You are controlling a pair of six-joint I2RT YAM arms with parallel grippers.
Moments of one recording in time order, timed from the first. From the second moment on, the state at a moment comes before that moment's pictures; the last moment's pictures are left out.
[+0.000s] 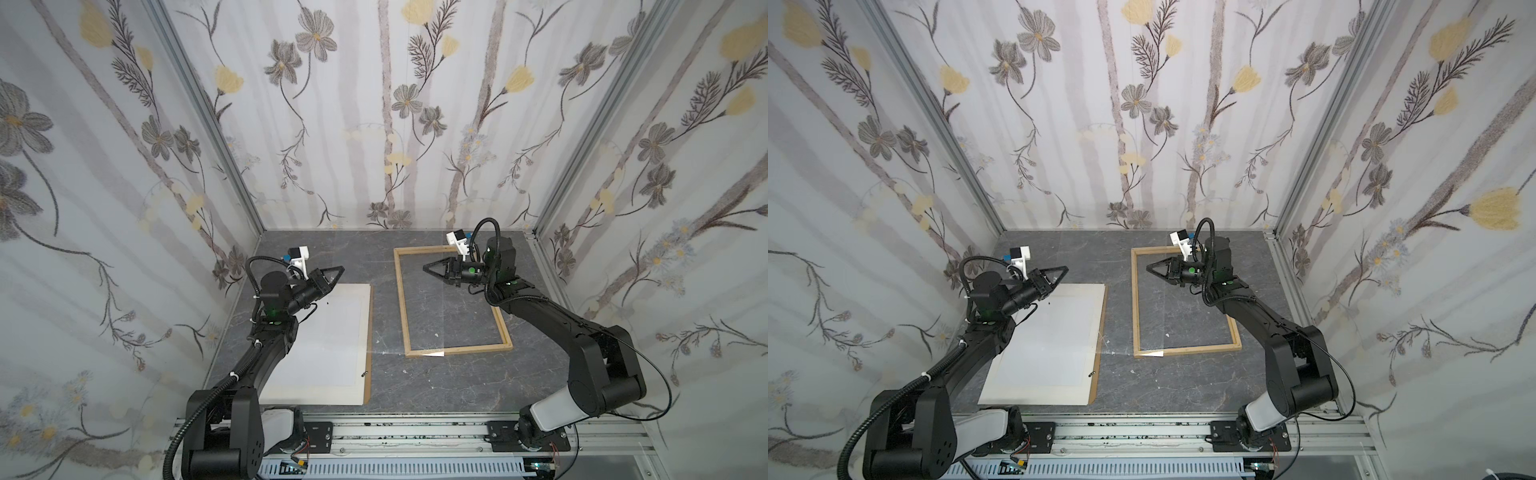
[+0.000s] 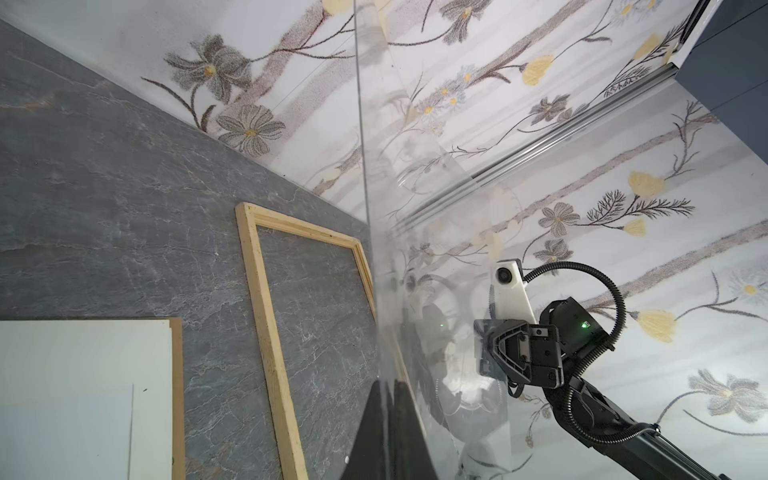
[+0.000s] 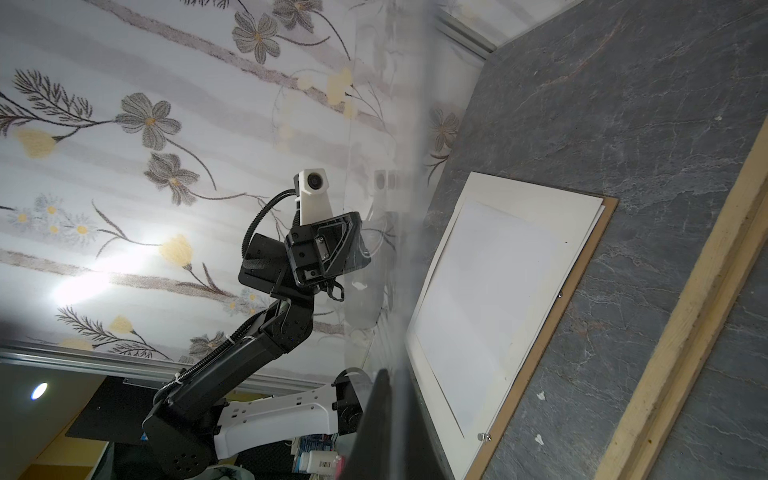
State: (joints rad) left arm -0.01 1.19 0.60 0.55 0.80 -0.96; right arm 0.32 1.55 1.03 0.28 -1.04 0.92
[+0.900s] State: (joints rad) left arm -0.01 1.14 0.53 0.58 0.66 -1.08; right arm 0.36 1.43 0.76 0.44 -1.07 1.00
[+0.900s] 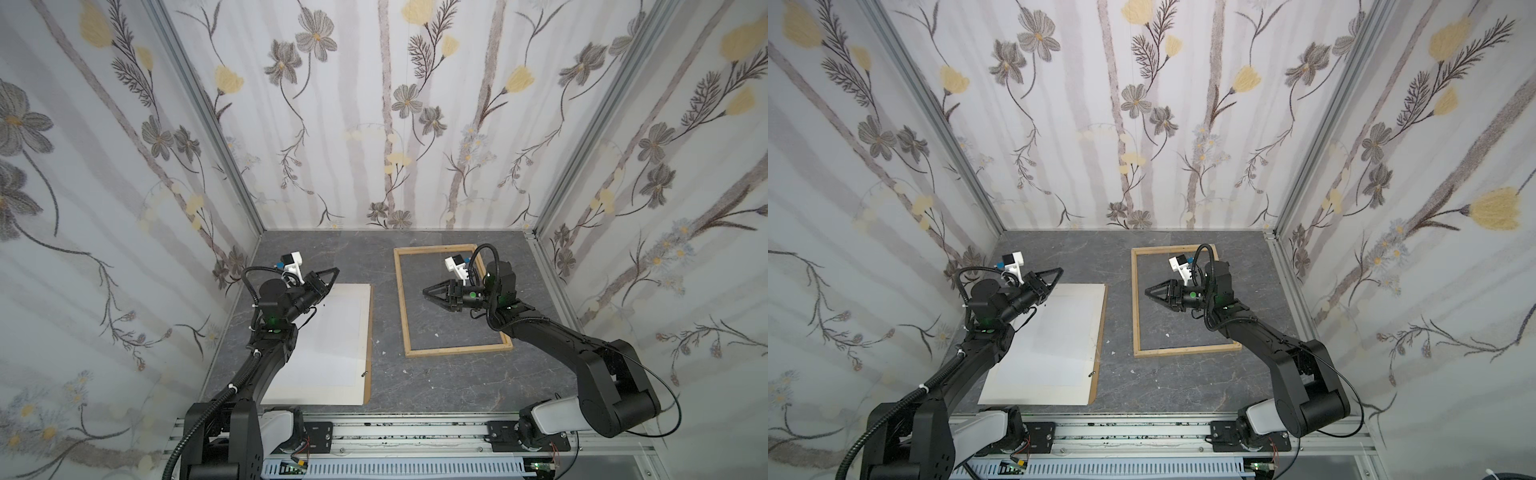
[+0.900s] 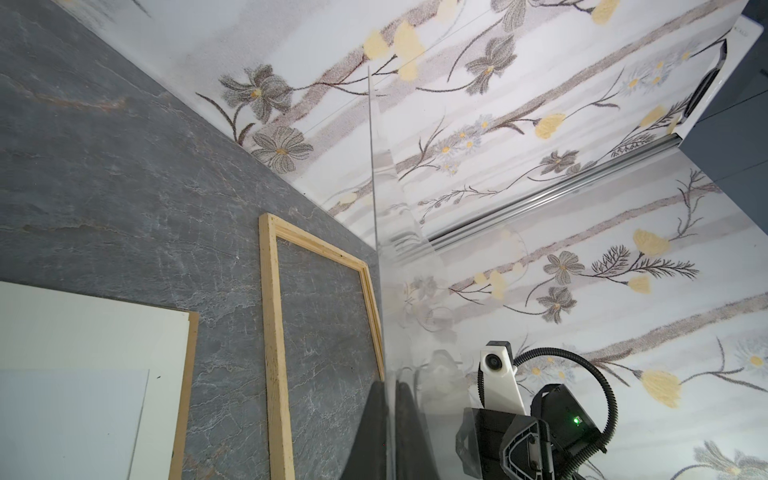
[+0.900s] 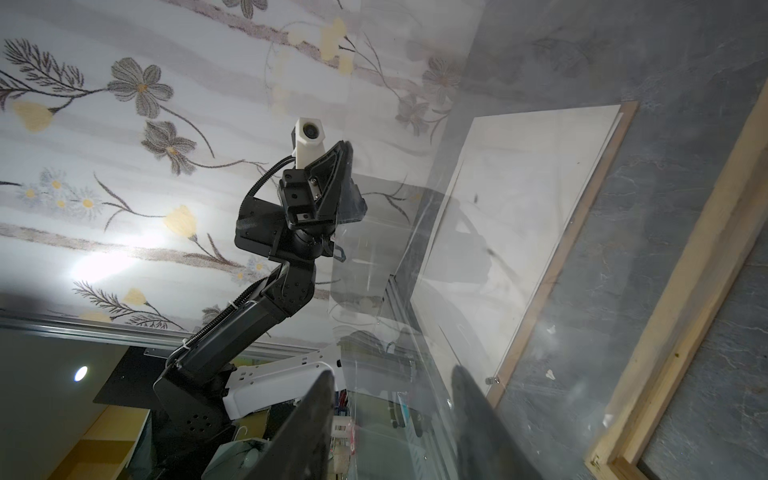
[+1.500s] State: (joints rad) left arm -0.01 1.10 0.48 0.62 0.63 -1.10; right arm 0.38 1.48 0.81 0.60 -1.08 1.12
